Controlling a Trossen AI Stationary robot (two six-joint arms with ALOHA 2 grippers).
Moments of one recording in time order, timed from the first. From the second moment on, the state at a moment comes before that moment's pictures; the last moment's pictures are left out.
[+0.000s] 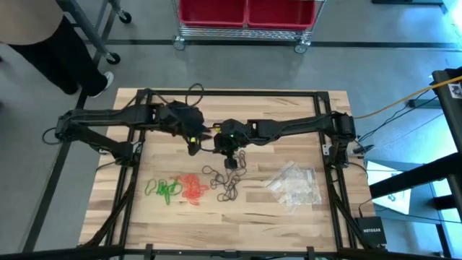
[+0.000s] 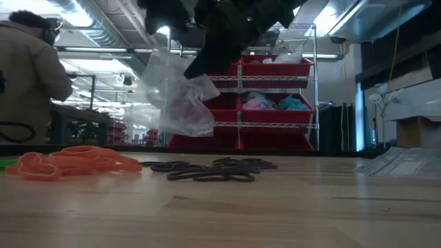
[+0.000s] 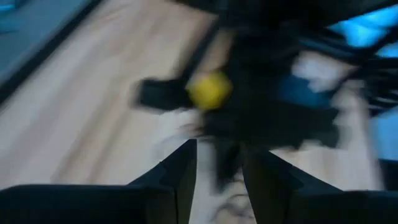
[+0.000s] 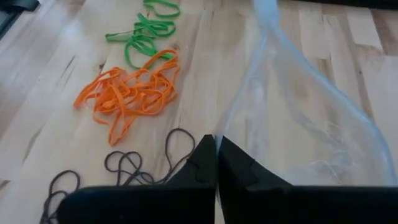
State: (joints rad) left arm 0.09 1.25 1.18 -0.57 -0.02 -0.24; right arm -0.04 1.89 1.44 -0.29 -0.17 -0.13
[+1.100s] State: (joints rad) left arm 0.10 1.41 1.07 -0.60 -0.03 -0.25; right arm -0.01 1.89 1.45 -0.27 -0.03 -0.25
